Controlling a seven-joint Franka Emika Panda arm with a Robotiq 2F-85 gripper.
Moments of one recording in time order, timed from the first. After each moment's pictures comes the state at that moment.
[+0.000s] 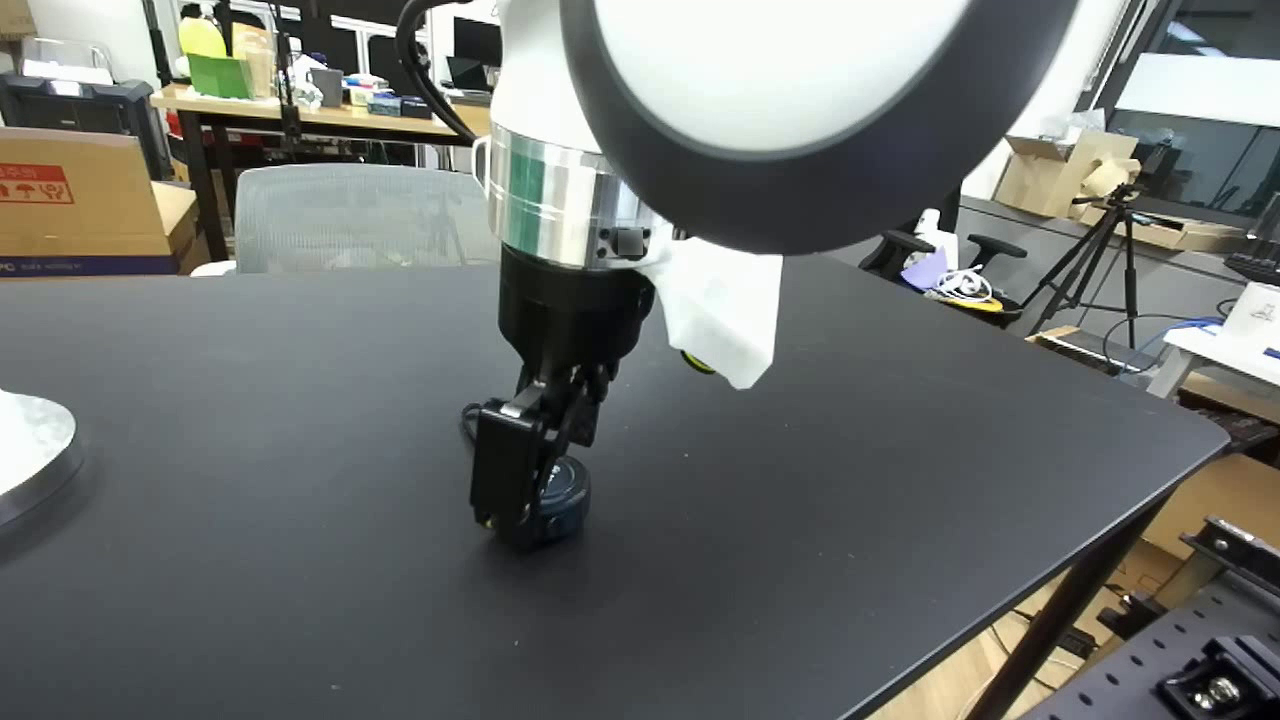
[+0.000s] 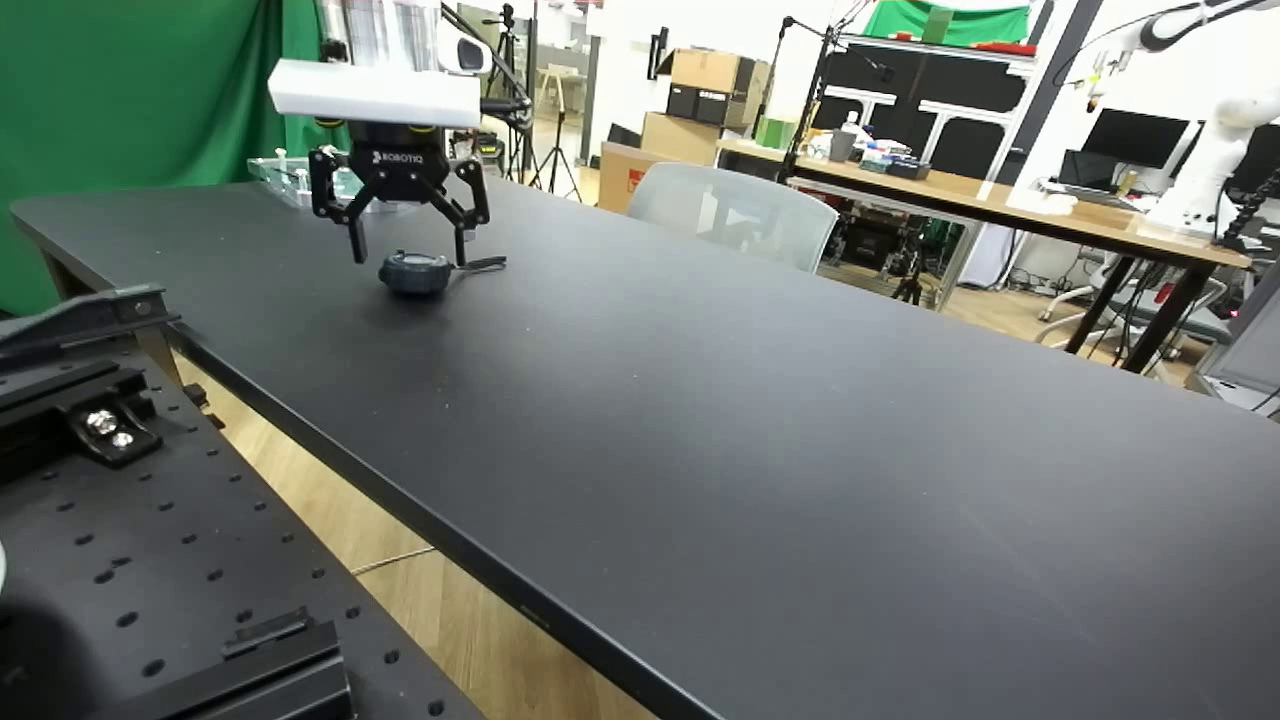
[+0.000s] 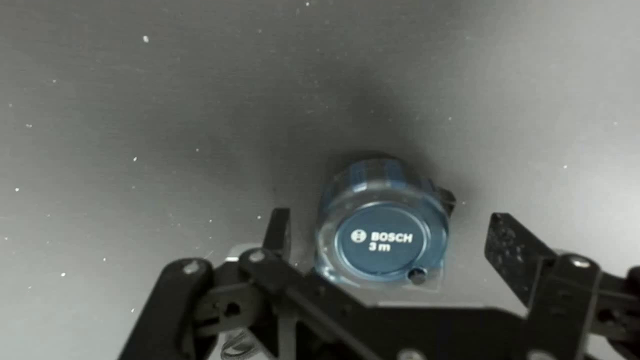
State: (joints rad) arm 0.37 0.25 0.08 -2.66 -0.29 3.00 -0.14
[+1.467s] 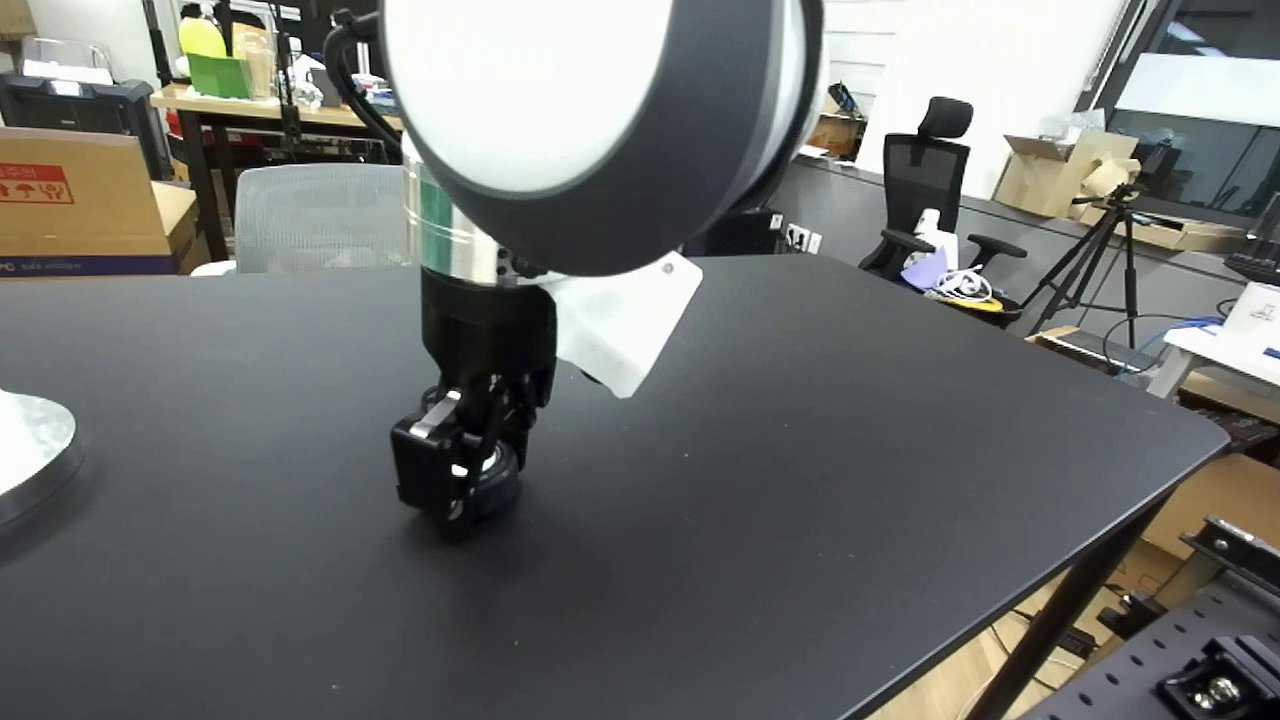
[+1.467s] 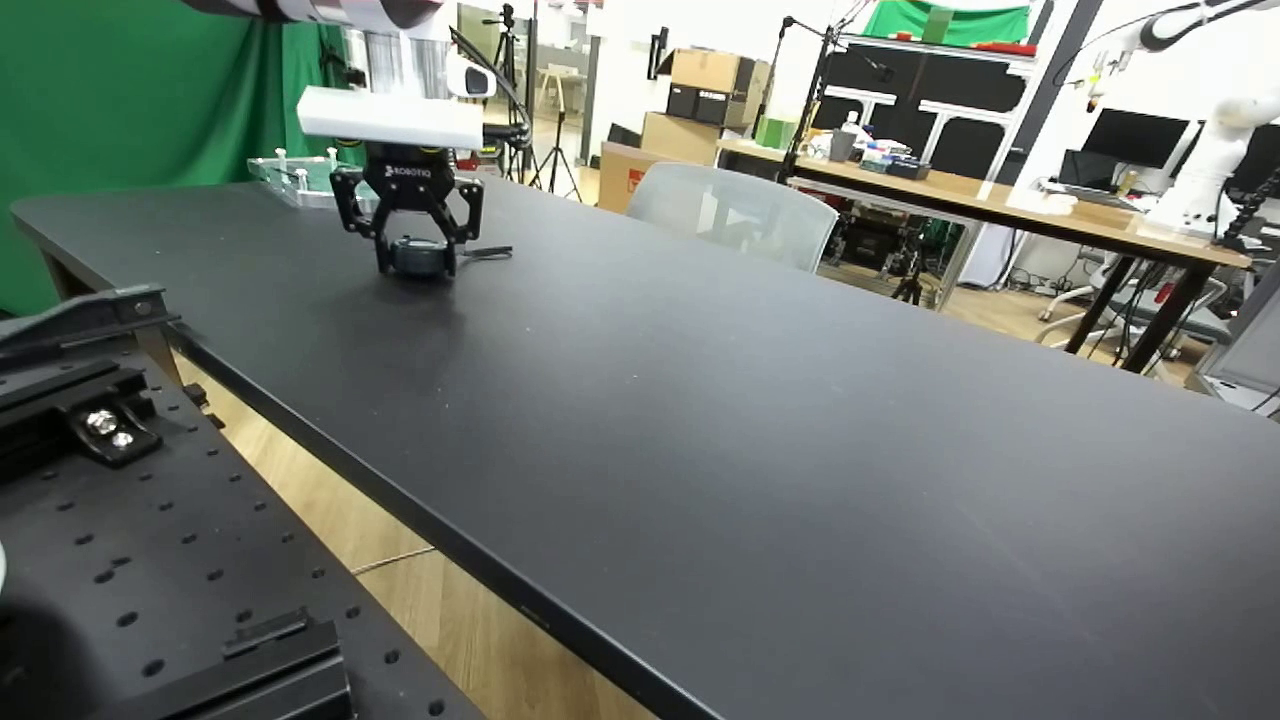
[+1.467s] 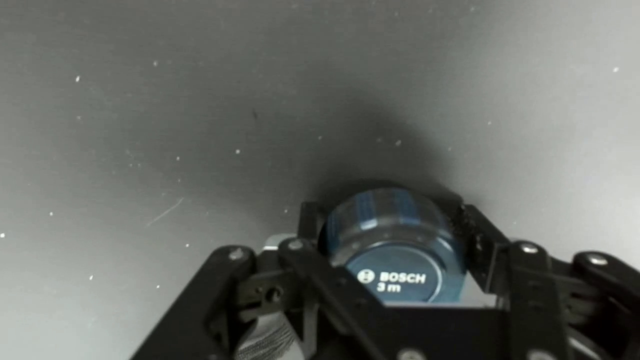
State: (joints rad) arm 0.39 0.39 0.11 -2.50 -0.24 2.97 -0.13
